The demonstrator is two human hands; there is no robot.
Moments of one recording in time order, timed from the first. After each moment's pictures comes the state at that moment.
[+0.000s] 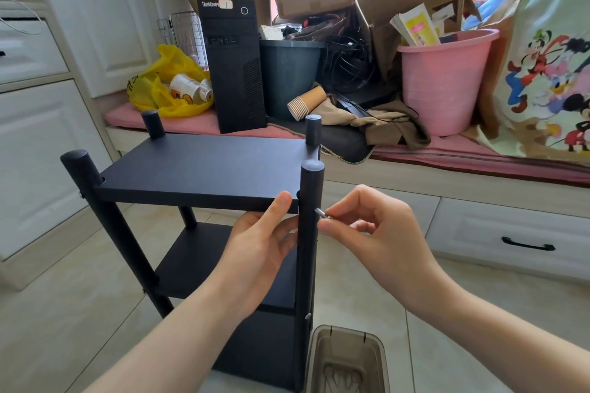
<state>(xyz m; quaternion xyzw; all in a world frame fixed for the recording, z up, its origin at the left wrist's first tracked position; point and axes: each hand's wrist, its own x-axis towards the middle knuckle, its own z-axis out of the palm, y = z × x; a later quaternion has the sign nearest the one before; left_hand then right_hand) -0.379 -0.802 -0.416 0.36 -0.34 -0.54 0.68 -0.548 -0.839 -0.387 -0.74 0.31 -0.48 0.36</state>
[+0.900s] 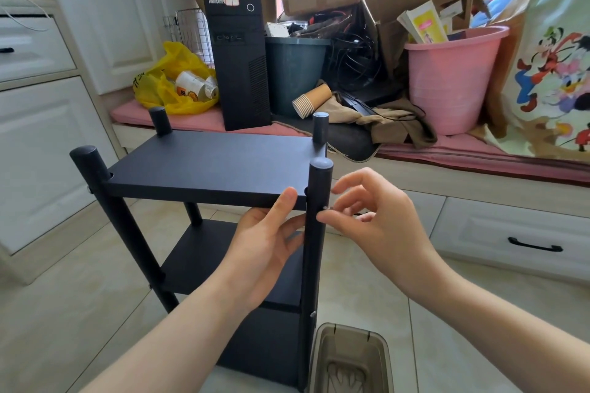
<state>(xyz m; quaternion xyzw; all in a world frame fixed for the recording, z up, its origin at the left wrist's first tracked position) -0.373 -0.805 -0.419 0.36 -0.36 -0.55 0.66 -0.540 -0.850 -0.386 -0.76 0.32 -0.46 0.33</state>
